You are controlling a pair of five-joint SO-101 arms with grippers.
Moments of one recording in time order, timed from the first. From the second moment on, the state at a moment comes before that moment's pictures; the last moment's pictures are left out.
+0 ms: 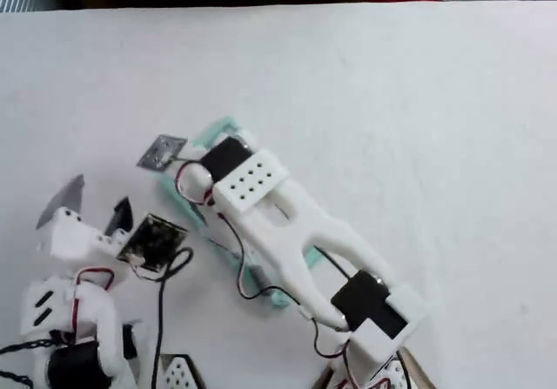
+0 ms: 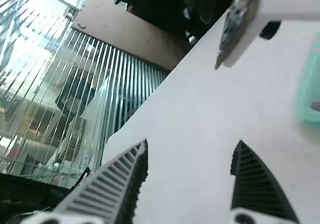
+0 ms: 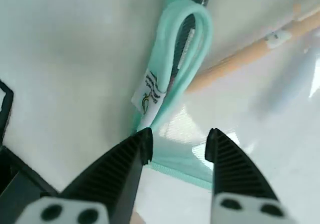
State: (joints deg) left arm -21.1 -104.7 69.5 62.5 -55.4; right arm -46.2 9.8 -2.8 93.4 18.7
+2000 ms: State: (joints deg) left arm -13.0 -104.8 67.3 64.6 -30.4; right arm -34.5 -0.5 -13.8 89.8 9.6
